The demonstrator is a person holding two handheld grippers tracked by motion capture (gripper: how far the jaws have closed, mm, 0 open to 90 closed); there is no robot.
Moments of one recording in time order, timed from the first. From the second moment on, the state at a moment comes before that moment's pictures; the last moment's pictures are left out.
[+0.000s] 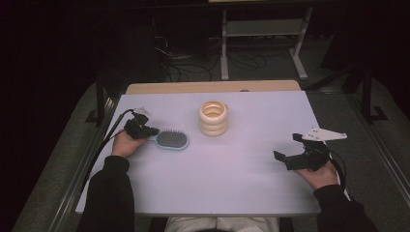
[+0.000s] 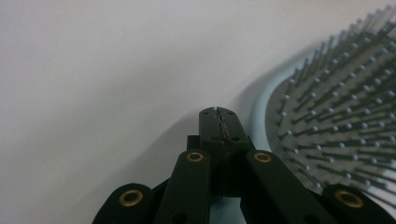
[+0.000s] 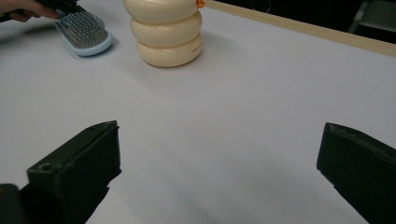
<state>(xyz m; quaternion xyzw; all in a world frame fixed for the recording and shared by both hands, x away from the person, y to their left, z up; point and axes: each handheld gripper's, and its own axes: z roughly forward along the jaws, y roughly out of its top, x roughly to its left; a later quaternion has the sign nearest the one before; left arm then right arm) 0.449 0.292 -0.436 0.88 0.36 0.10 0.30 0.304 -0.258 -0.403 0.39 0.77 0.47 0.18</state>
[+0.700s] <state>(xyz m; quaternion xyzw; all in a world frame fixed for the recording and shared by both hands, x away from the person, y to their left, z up) 0.416 0.294 -0.427 0.88 0.36 0.09 0.30 0.301 -0.259 -0.400 0.38 0.77 0.48 0.18</state>
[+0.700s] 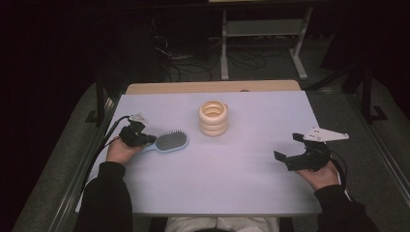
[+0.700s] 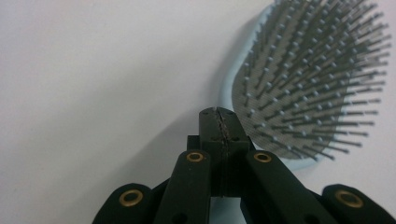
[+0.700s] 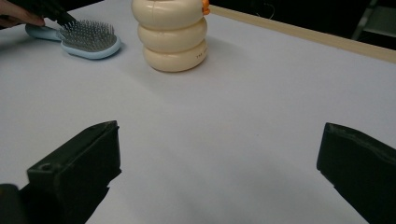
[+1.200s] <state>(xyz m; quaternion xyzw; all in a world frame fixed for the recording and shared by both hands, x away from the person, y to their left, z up) 0.397 0.293 -0.423 0.89 0.35 0.08 0.28 0.300 -0.258 -0.399 0.38 0.77 0.48 0.18</state>
